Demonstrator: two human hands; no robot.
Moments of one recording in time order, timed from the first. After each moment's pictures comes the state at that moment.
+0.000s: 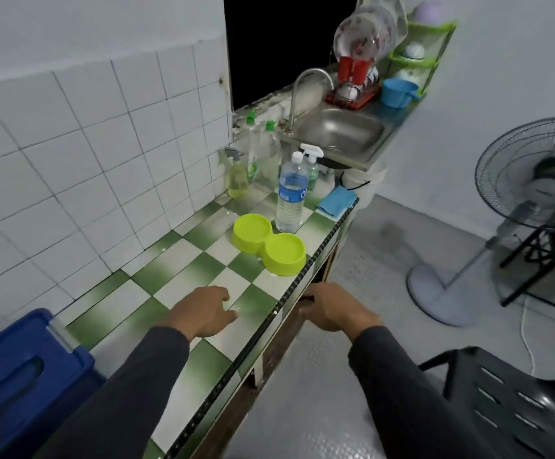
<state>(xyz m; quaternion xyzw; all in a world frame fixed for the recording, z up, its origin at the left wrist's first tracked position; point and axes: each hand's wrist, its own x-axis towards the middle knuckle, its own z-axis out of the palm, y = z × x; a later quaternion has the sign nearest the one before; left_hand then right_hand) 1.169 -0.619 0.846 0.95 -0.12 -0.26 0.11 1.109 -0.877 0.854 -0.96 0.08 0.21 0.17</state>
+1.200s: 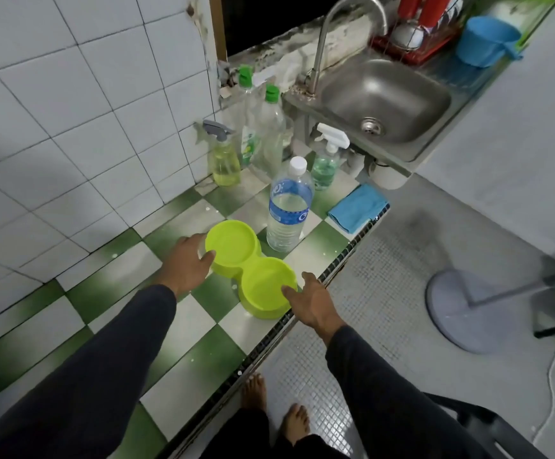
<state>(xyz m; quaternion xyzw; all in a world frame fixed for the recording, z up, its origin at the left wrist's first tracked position) 1.424 -0.708 0.731 0.95 0.02 -0.15 0.29 1.332 -0.973 0.728 -0.86 0.21 0.22 0.42</state>
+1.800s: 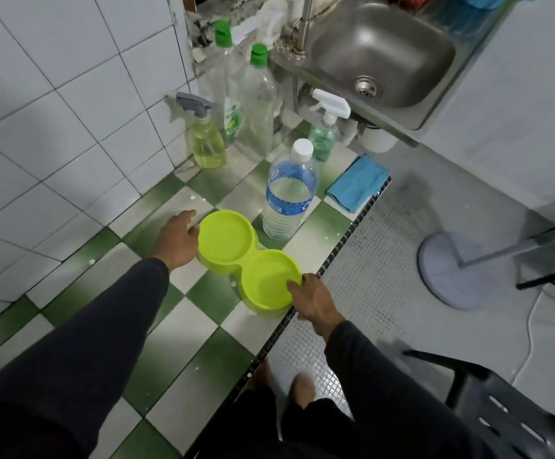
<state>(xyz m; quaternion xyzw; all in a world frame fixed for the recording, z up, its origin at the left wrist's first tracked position) 1.505 -0.698 0.682 0.92 0.03 -0.20 0.33 1.349 -0.954 0.693 -0.77 0.35 0.24 0.48</state>
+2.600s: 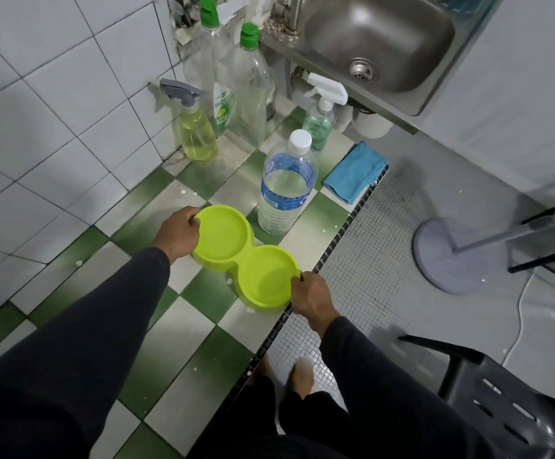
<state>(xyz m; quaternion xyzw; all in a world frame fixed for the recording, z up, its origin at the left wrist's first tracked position) 1.525 -0.710 0.664 0.91 0.01 -0.22 0.35 1.354 -0.949 0.692 -0.82 0.32 0.21 0.43</state>
